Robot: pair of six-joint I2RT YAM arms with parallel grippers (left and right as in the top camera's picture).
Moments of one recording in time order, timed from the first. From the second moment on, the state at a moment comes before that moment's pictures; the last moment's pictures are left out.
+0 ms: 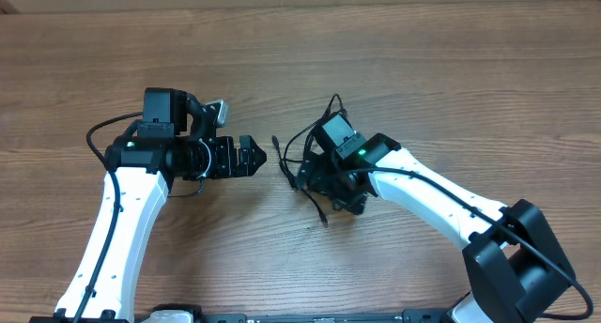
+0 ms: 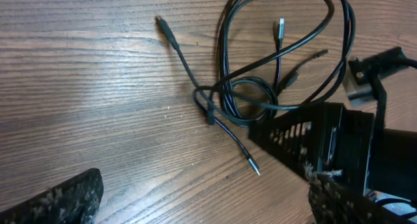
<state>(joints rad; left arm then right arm) -0.06 1.38 1.09 -0.89 0.52 -0.15 0.66 1.73 1.14 -0.75 -0.21 1.10</state>
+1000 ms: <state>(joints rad) -0.06 1.38 1.09 -0.89 0.51 -0.16 0.53 1.73 1.14 -0.84 -0.11 1.17</state>
